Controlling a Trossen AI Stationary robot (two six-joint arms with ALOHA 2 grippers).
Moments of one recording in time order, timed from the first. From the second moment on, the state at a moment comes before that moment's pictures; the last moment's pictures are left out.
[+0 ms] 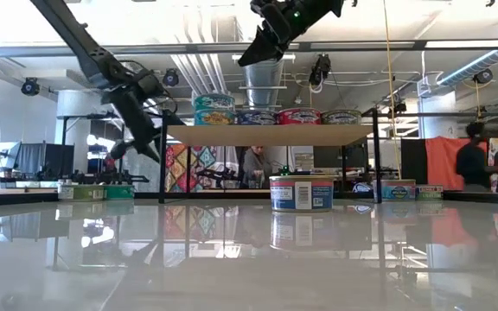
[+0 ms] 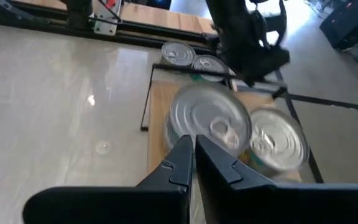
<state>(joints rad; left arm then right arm) 1.02 1.60 0.94 -0.09 -0.05 -0.78 -0.38 1.75 1.69 -0.51 -0.16 -0.39</state>
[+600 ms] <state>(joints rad) 0.98 1.67 0.96 -0.48 -0.52 -1.60 -0.38 1.75 1.69 -0.52 -0.16 -0.32</state>
